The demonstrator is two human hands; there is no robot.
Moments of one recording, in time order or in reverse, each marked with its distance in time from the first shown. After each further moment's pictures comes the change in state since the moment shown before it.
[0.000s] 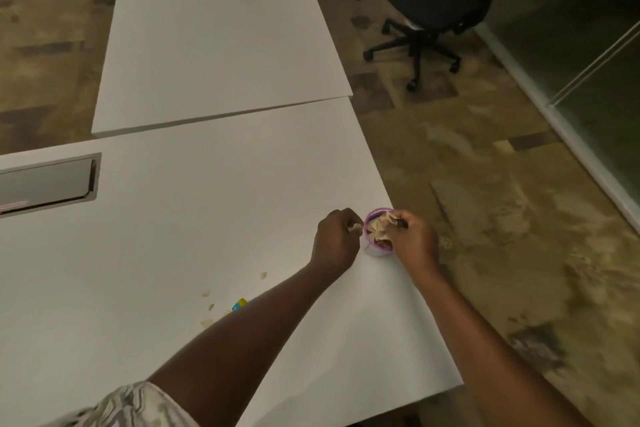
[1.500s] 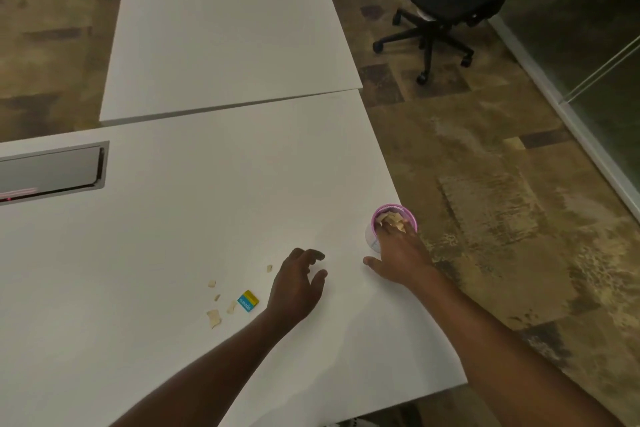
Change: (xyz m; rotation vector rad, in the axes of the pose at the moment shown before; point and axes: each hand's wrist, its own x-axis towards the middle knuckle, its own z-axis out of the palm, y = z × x) left_hand -0.070 -0.091 -0.028 0.141 -0.016 -0.033; right_hand 0.005 0.026 0.026 -0.886 -0.435 -0.491
